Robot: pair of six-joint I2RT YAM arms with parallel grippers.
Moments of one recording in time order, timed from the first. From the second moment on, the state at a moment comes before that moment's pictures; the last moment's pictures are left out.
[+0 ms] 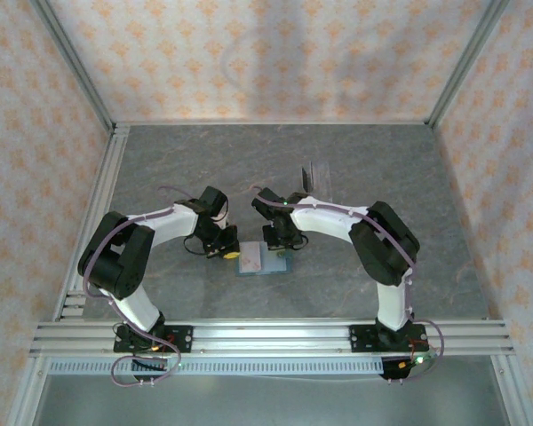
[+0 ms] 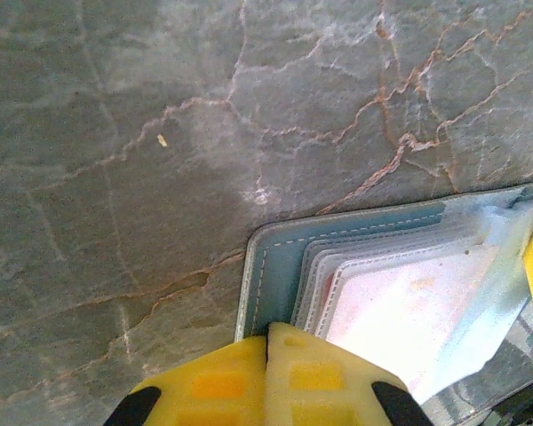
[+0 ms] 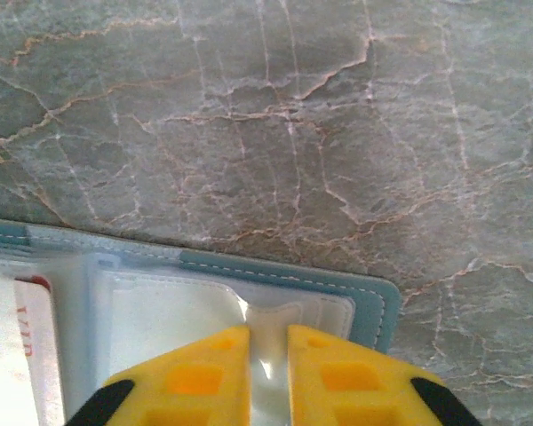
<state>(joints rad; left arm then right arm) -0.38 1.69 0.88 -0.57 0.47 -0.67 0.82 1.93 1.31 -0.77 -0.02 0.63</state>
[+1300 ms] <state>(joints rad) -0.38 1.68 0.87 -0.55 0.47 -0.68 0.84 1.92 1.45 -0.91 -0.06 0.63</state>
